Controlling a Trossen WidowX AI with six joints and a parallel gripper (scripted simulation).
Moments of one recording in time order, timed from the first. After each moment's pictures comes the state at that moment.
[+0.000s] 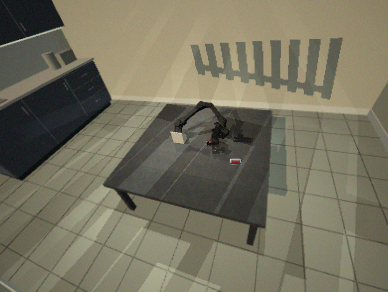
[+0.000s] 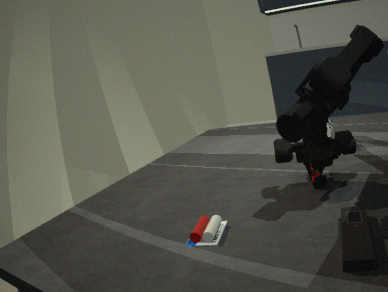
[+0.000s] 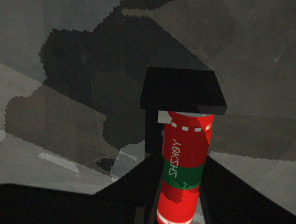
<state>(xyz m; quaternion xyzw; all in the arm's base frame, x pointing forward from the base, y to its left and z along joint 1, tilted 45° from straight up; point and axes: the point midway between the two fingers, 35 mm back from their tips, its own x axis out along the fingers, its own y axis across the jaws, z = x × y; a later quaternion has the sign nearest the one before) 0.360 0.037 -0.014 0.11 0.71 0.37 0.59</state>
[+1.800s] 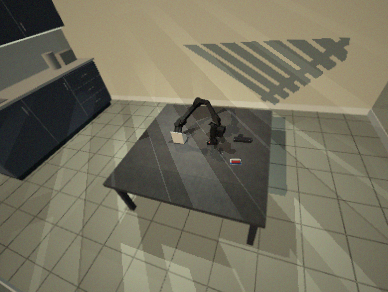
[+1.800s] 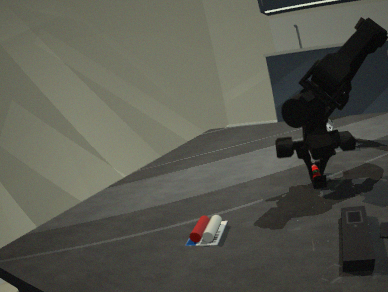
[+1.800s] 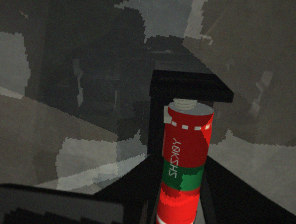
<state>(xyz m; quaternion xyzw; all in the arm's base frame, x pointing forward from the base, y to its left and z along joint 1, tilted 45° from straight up) 0.352 0.040 -0.017 0.15 0.64 0.35 0.67</state>
